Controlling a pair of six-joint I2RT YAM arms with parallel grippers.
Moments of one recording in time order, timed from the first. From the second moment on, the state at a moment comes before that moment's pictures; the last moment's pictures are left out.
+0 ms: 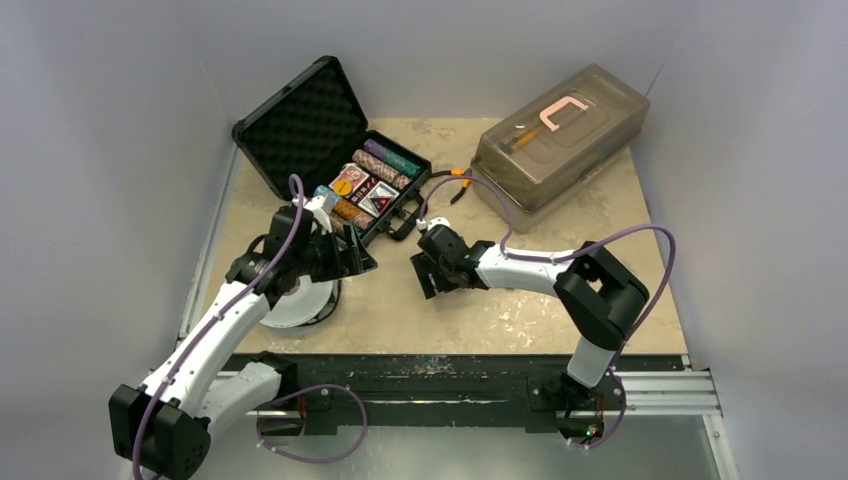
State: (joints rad) left arm -0.35 0.97 0.79 -0.58 0.26 -0.56; right arm 0.88 1.73 1.00 -0.31 0.23 0.41
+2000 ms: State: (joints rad) left arm -0.25 1.43 0.67 -0.04 0.71 -0.87; right arm 0.91 1.60 0.86 -0.09 0.21 0.30
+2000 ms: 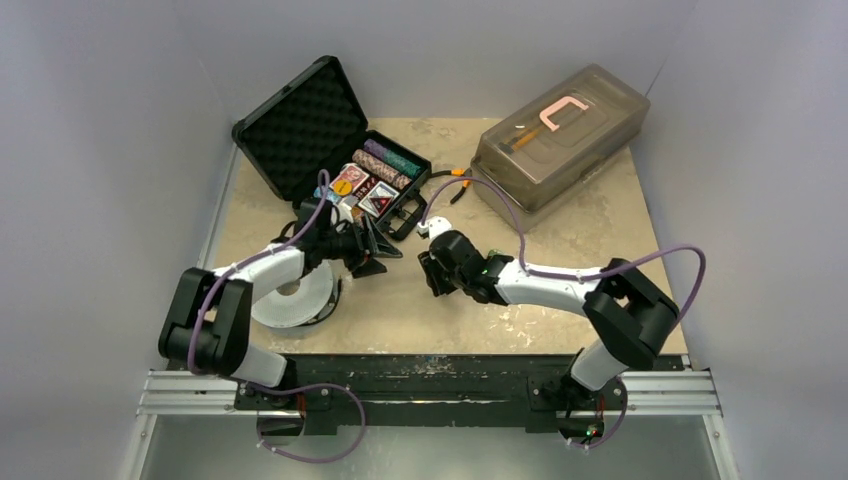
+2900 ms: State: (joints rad) left arm -0.38 1.55 0.84 -0.13 0.64 -0.74; right arm 0.92 1.44 0.80 -0.01 0.11 0.20
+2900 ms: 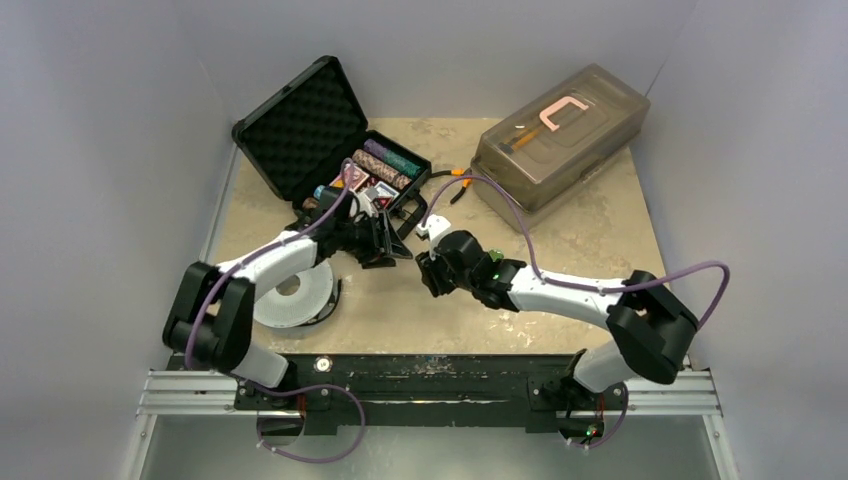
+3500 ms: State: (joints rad) left arm -0.38 0.83 0.85 -0.86 -0.10 -0.77; right arm 1.19 1.80 1.07 0.05 -0.09 0.61
